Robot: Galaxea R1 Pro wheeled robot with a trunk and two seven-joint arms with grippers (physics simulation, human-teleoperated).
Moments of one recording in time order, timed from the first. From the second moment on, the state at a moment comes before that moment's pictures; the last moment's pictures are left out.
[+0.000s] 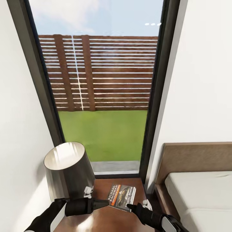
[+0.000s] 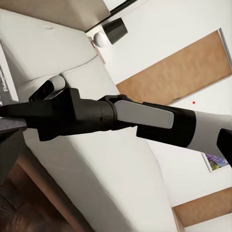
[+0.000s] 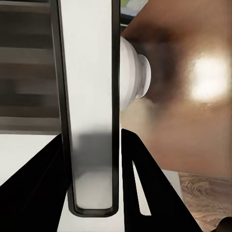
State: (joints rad) left arm -0.44 0.13 -0.28 -0.67 0.44 0.48 -1.36; right arm -0.47 -0.01 0.00 -0.30 -0.58 0.47 0.77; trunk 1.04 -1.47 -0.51
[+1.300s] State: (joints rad) left arm -0.44 0.13 -0.28 -0.67 0.44 0.48 -1.36; right arm -0.47 -0.01 0.00 -0.30 -0.58 0.47 0.77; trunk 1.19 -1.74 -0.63
